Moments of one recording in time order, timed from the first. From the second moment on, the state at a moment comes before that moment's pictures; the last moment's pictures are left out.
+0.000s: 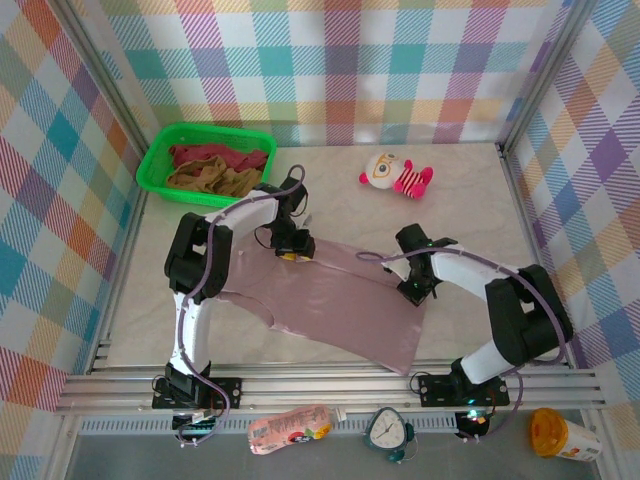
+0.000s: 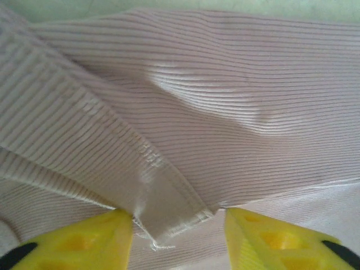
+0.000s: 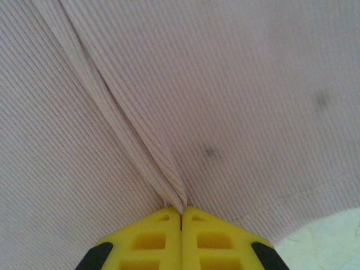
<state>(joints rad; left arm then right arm) -0.46 2.11 1.61 -0.98 0.27 -0.25 0.42 1.53 0.80 -0.72 0.10 -0.44</state>
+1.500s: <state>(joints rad) -0.36 1.82 1.51 -0.85 0.18 -0.41 0.34 1.42 0.95 -0.65 -0.03 -0.19</state>
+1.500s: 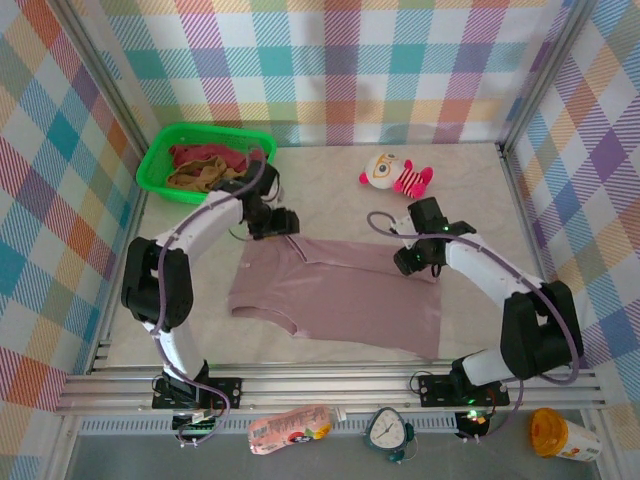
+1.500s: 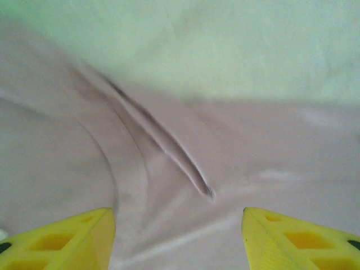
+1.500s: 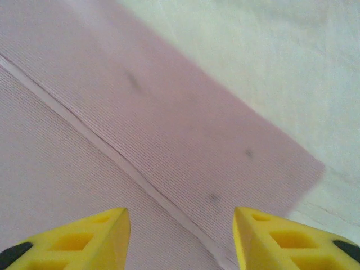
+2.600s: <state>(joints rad) -0.38 2.32 1.98 -1.10 -0.14 -0.42 0.34 1.46 0.81 -0.41 -0.31 0.24</state>
